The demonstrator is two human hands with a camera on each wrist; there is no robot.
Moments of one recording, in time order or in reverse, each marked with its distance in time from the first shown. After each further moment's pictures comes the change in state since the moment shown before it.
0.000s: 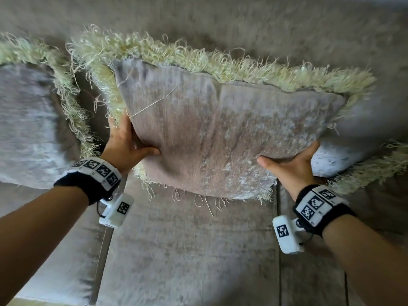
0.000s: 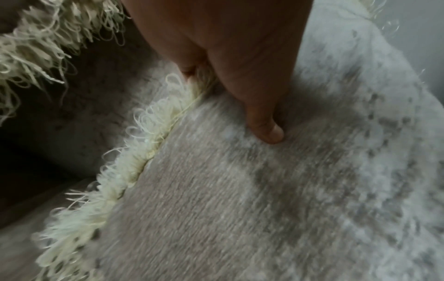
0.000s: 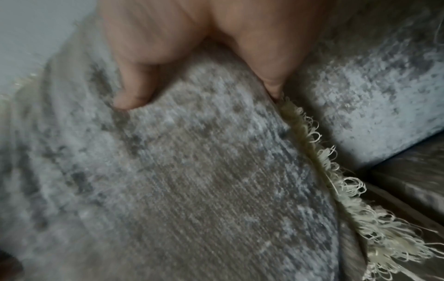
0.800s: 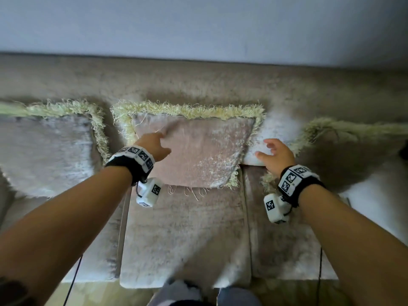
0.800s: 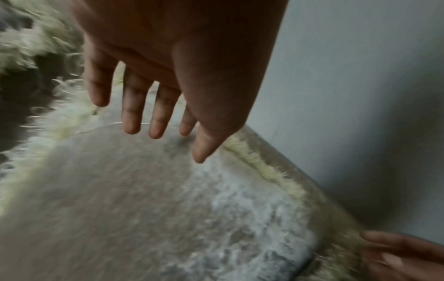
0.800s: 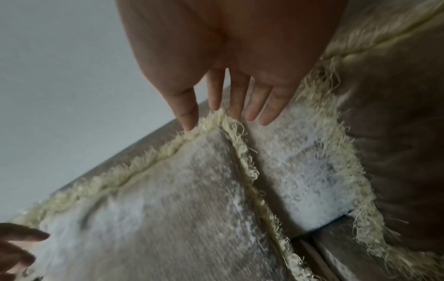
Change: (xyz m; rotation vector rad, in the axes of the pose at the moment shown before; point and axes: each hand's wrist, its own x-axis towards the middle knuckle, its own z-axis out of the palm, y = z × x) left_hand -0.047 0.194 -0.069 0.456 -0.401 -0.162; right_hand -0.129 -0.070 -0.142 -0.207 0.081 -0.179
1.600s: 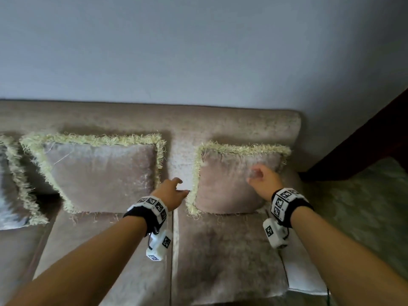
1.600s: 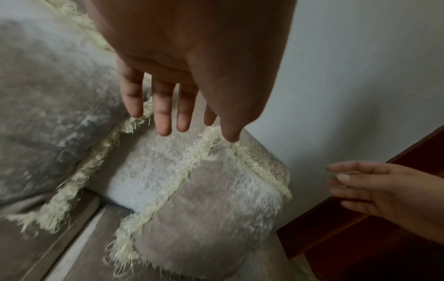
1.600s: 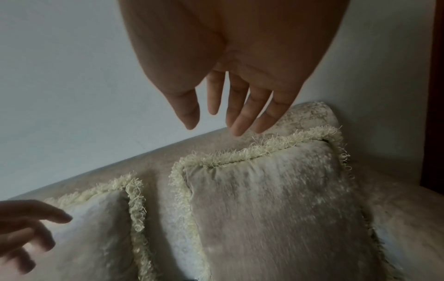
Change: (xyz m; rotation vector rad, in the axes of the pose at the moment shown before) left_hand -0.152 0.336 0.179 -0.155 -0.045 0.282; right_hand -0.027 0.189 -0.311 -0.094 0.037 -0.057
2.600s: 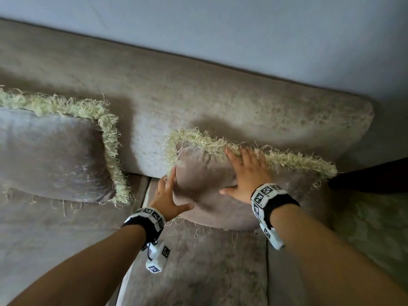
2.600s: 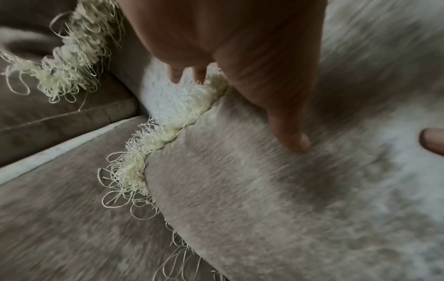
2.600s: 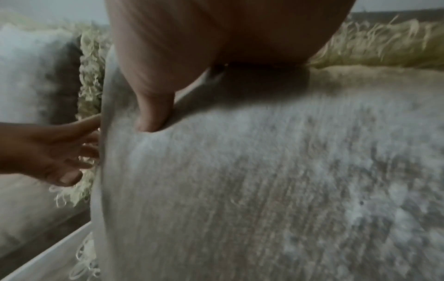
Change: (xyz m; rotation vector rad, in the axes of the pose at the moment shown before) left_hand 0.223 -0.021 0.198 -0.319 0.111 -0.196; right_hand 0.270 0.086 0.095 -0.881 -0.338 -0.496
